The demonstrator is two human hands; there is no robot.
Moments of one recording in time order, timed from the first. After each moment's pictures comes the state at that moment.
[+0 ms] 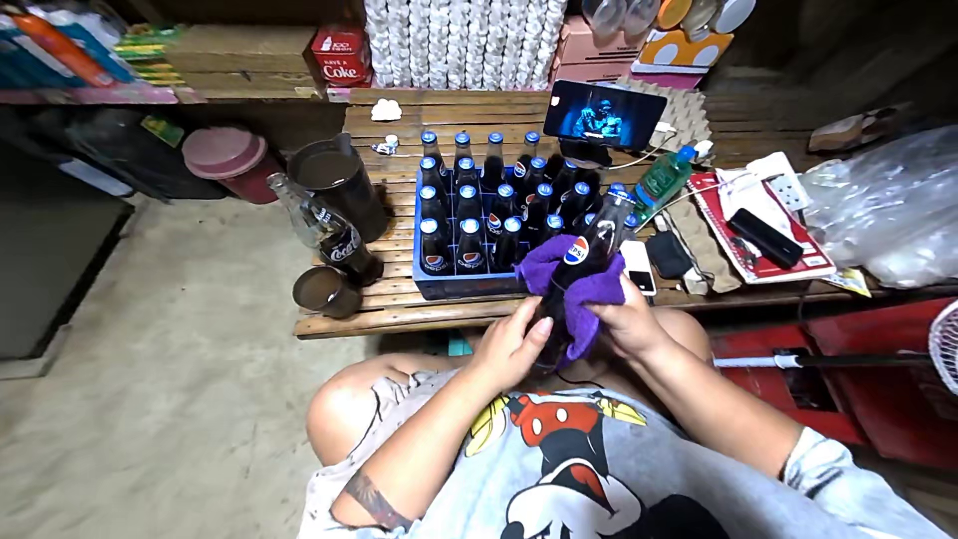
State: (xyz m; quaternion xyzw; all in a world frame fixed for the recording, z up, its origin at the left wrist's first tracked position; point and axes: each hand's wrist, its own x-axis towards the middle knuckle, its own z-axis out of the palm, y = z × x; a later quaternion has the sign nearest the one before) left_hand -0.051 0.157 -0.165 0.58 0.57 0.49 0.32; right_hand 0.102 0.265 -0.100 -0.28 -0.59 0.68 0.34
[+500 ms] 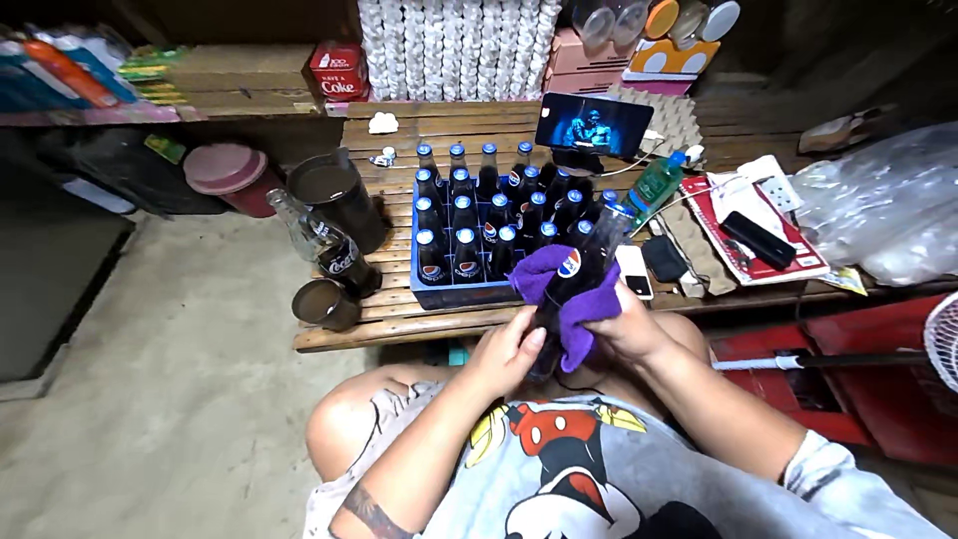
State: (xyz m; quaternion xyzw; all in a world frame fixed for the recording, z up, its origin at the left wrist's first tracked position) left_hand -0.055 0.157 -0.167 0.60 0.56 0.48 0.31; right_hand 0.108 0.271 -0.094 -0.27 -0.62 0.67 0.31
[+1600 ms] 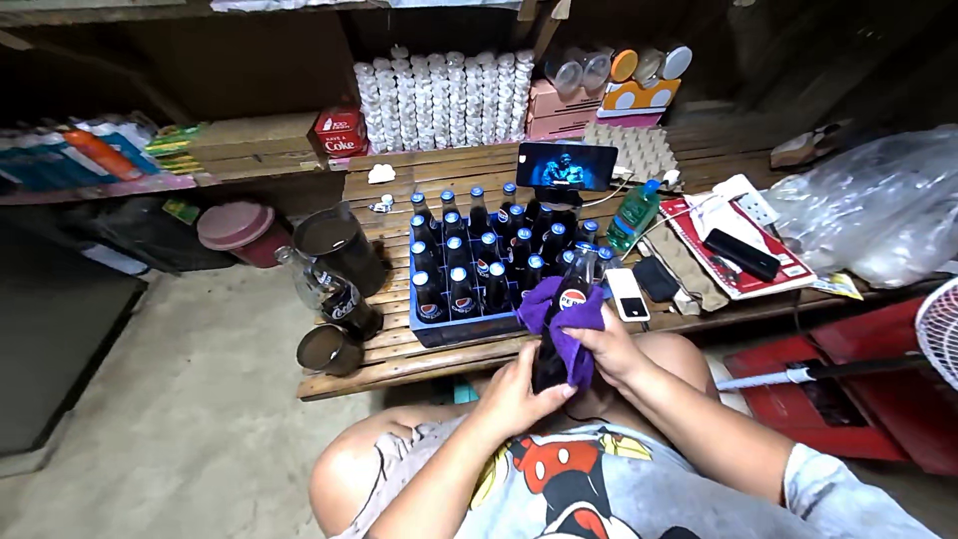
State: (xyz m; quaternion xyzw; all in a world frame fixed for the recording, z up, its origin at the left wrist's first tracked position) left_hand -0.040 0.161 -0.164 0.58 0.61 0.38 0.38; right_hand 0.100 0.268 -0.096 -0.35 -0.54 0.68 0.35
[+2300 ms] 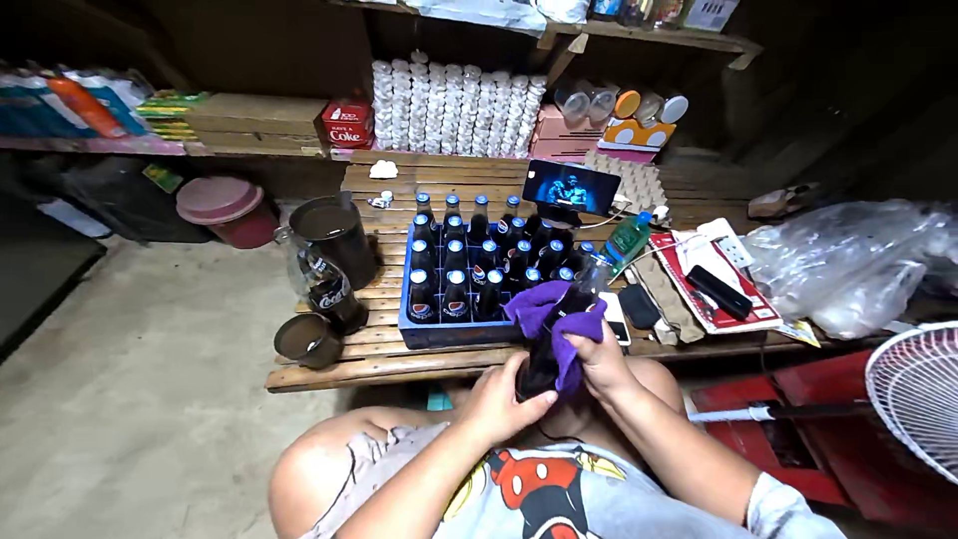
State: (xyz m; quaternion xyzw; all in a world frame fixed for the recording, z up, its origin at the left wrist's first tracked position) left_hand -0.038 0.161 -0.155 0.55 0.64 0.37 0.38; right_hand 0.096 0.269 -0.098 -0.36 -0.54 0.64 0.42
